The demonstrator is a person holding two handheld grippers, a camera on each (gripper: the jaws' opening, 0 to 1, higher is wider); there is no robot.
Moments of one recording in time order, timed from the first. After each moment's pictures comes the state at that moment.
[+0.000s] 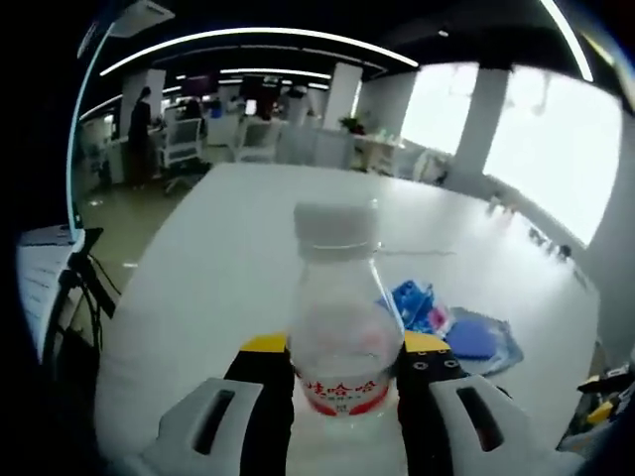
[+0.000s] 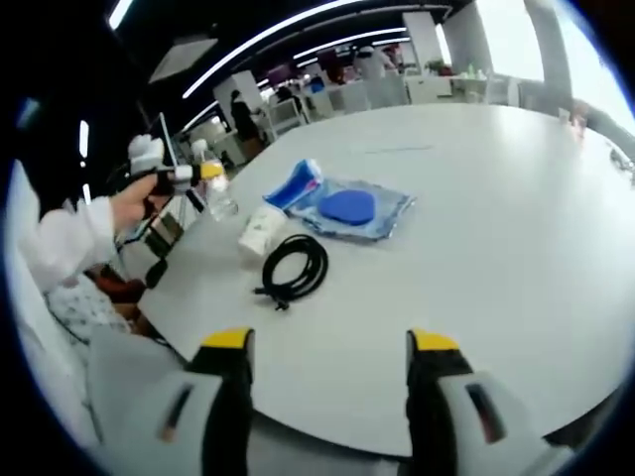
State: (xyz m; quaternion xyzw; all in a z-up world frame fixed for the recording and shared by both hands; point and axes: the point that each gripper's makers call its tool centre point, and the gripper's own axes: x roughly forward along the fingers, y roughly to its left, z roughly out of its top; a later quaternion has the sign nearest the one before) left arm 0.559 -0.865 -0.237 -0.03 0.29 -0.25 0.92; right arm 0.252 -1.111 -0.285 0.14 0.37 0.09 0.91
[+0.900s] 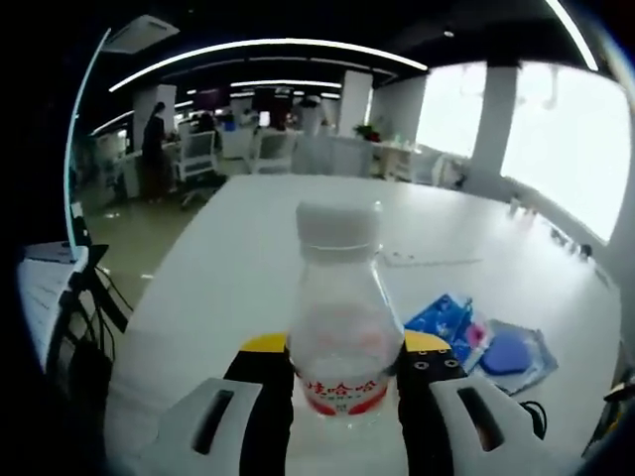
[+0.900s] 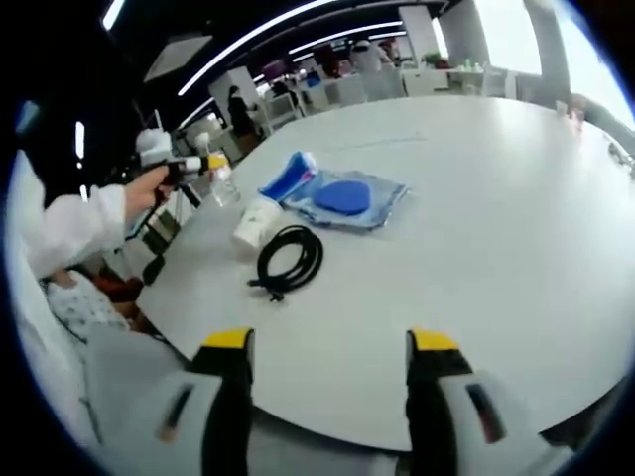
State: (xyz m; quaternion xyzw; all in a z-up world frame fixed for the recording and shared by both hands) left arm 0.599 -0.857 -0.251 -0.01 0.27 -0.21 0.94; right arm 0.247 -1.113 -0.294 0.15 0.38 0.08 0.91
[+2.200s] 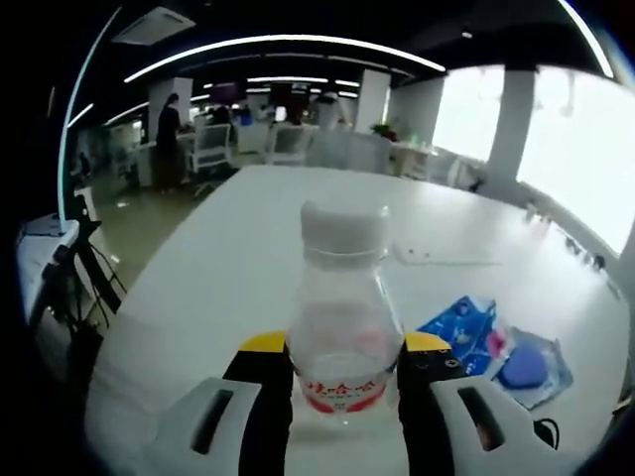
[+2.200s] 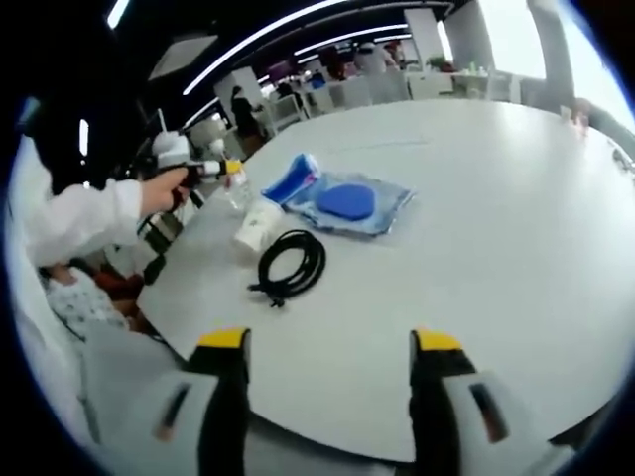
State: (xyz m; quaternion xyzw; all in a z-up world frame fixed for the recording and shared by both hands) left arm 0.613 -0.865 -0.276 -0.03 0.28 -0.18 0.94; right arm 0.255 -1.111 -0.292 0.14 0.37 0.09 0.91
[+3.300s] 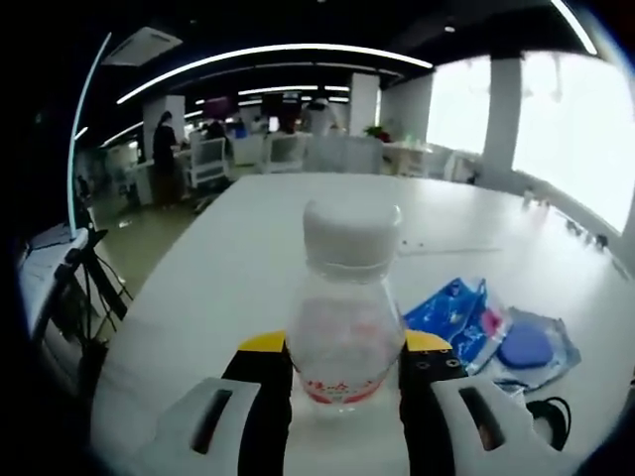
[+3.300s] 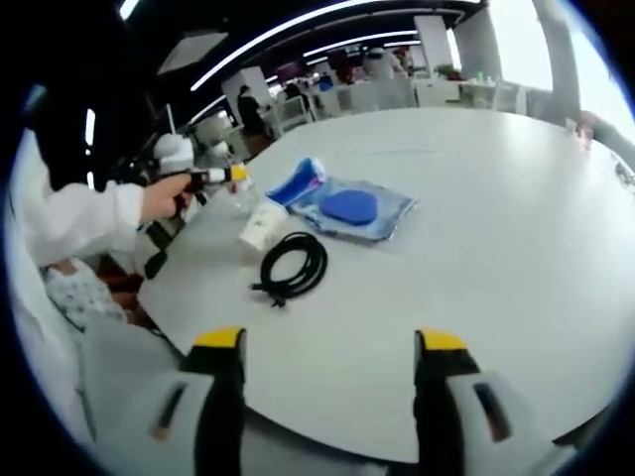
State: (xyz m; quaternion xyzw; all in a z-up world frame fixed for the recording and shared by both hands) left arm 0.586 -0.870 -0.277 0.01 0.26 -0.19 0.95; right arm 0.252 -1.113 -0.287 0.12 0.37 0.10 0.92
